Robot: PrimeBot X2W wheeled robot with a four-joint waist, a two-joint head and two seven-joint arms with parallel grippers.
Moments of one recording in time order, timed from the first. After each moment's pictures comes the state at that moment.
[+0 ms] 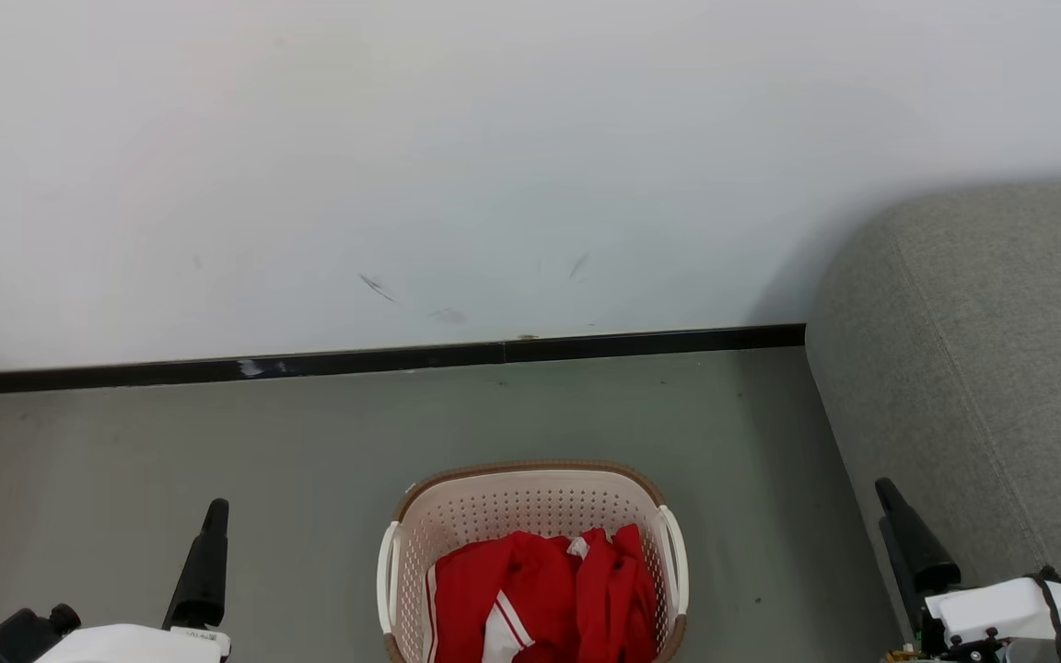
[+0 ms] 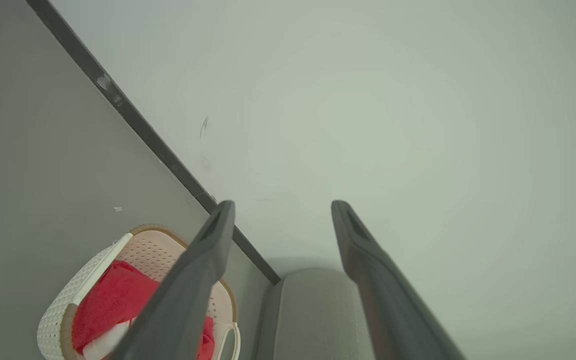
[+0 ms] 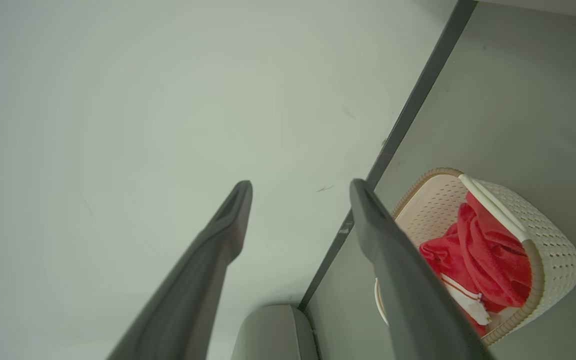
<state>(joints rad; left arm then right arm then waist) -0.01 0.03 0.03 0.21 -1.27 -0.09 0.01 -0.02 -0.06 -0.02 0.28 1.34 0.13 0.00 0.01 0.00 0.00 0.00</state>
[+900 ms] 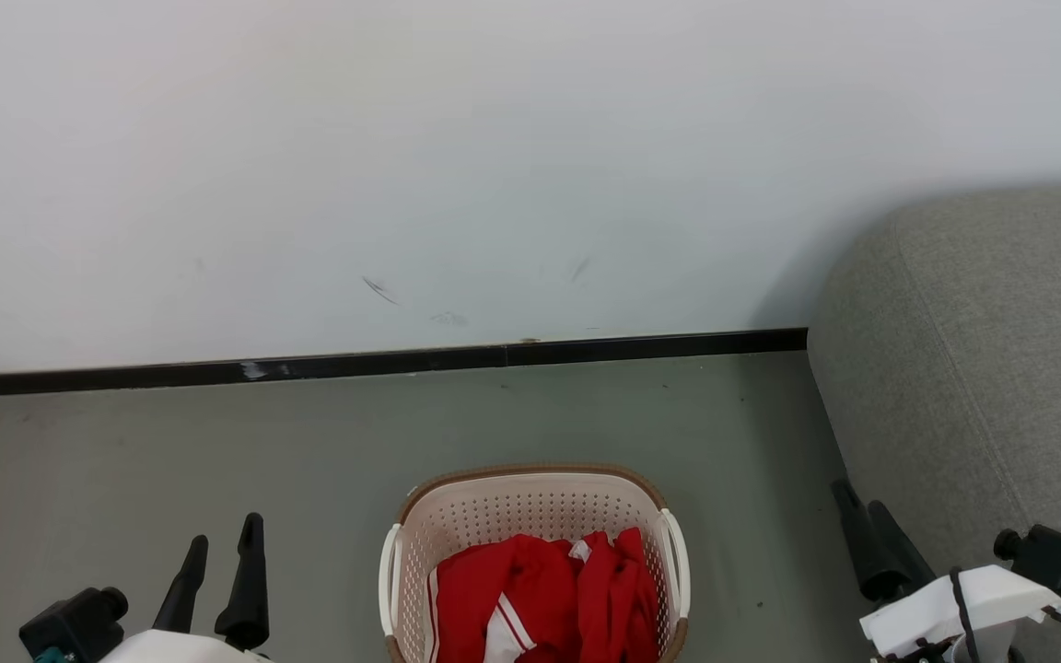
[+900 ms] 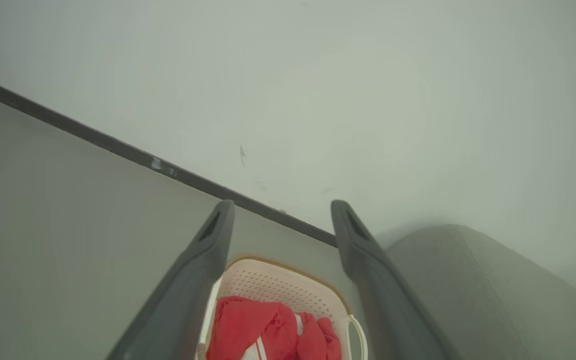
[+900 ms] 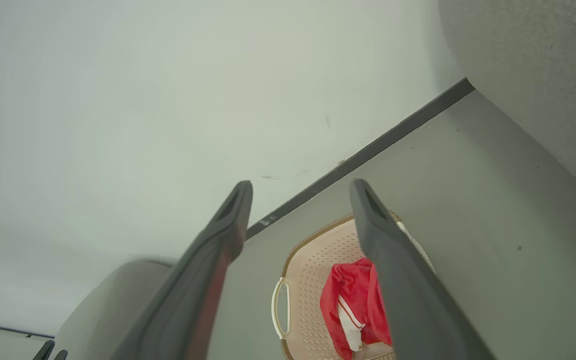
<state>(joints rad) 0.03 0.07 -0.06 0.13 -0.76 0.02 -0.09 -0.03 -0.06 0.04 0.27 0.81 0.13 -0.09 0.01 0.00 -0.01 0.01</state>
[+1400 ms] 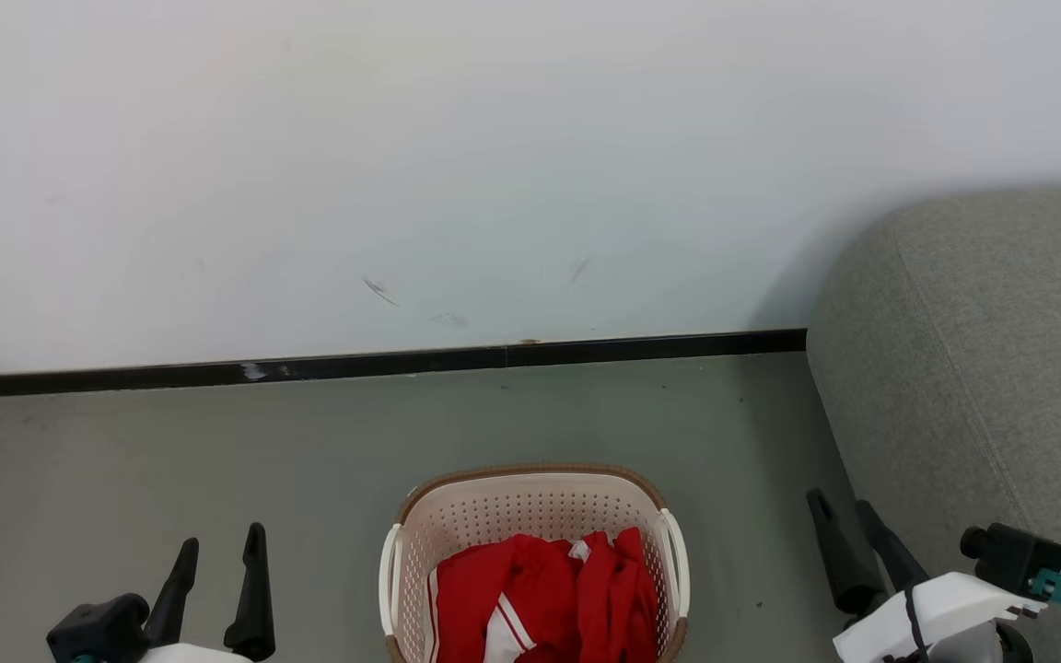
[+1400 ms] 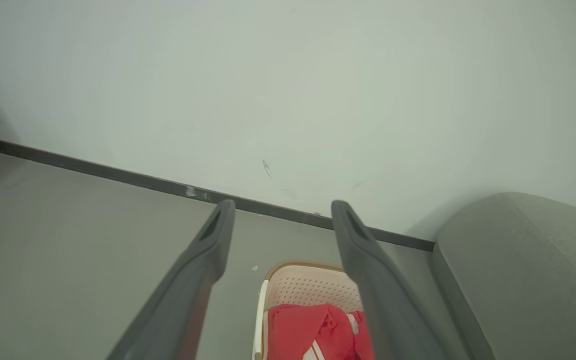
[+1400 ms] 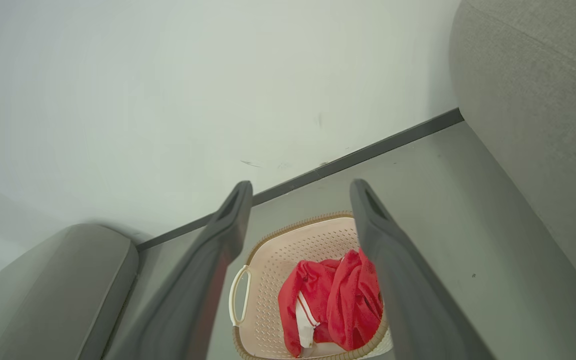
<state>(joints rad) 0.05 0.08 -0.08 0.13 -0.54 0.08 -0.14 -0.03 -0.04 0.06 0.28 0.58 0.13 -0.14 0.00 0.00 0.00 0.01</state>
